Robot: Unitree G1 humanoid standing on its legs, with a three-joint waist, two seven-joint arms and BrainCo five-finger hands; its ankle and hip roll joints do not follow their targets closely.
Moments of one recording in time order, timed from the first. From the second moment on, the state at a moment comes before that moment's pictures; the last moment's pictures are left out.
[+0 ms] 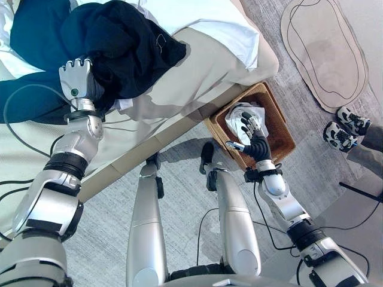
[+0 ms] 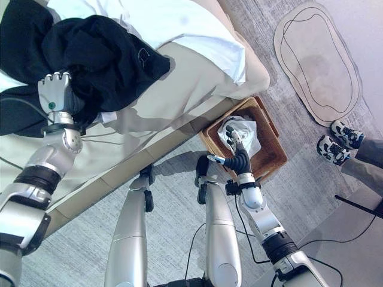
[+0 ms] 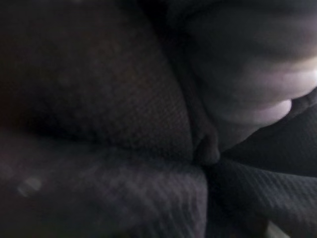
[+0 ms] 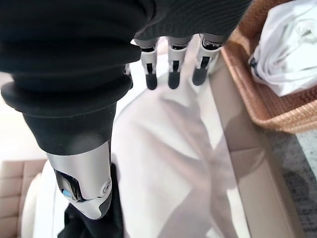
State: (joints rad) left arm -0.86 0.76 -0.40 0.80 0.54 0.01 0.69; right arm -0.29 -0.37 0.36 0.29 0.26 -0.35 -0.26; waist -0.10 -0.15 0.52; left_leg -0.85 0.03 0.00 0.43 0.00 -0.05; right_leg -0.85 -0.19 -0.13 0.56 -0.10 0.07
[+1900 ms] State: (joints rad) left arm -0.34 0.52 -0.22 0.30 0.25 -0.20 0.36; right arm -0.12 -0.33 0.25 0.44 0.20 -0.22 -0.18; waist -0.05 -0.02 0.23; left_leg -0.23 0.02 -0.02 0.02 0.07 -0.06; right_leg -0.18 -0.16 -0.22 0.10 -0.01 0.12
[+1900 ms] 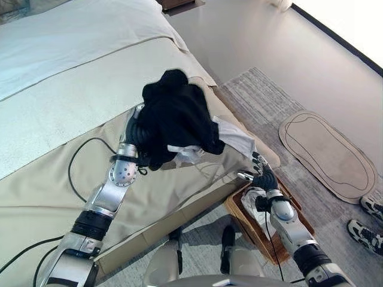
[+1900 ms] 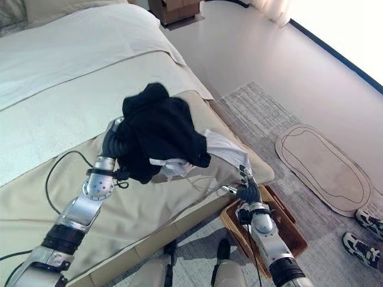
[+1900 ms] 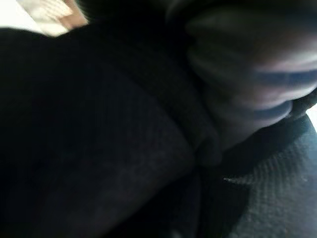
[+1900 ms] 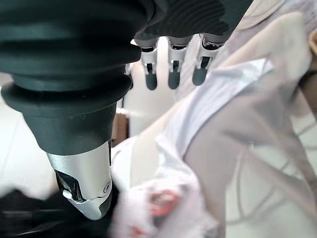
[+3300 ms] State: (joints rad) left arm -0.43 0.52 -0.17 0.24 0.42 -0.13 0.57; right arm -0.21 -0.36 0.25 0.39 0.20 -0.24 -0.25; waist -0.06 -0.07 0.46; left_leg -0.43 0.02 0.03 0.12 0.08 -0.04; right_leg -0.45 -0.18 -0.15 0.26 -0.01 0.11
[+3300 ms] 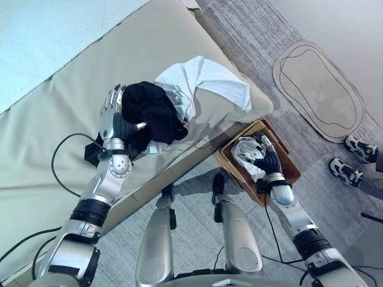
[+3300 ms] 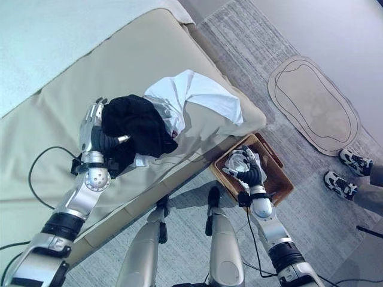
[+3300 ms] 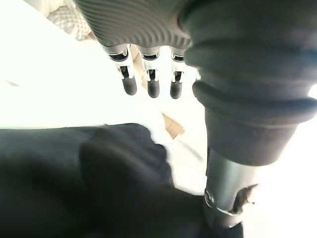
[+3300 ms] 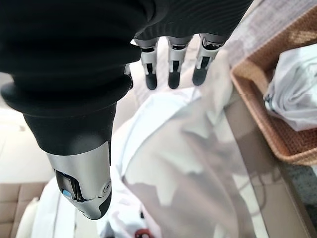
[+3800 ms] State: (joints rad) left arm -0.52 0.48 -0.22 0.29 0.37 -0.14 0.53; right arm -0.21 -0.36 0.25 0.39 0.20 -0.24 -0.25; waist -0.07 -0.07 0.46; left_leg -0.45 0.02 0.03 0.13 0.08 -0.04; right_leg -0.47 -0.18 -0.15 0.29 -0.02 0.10
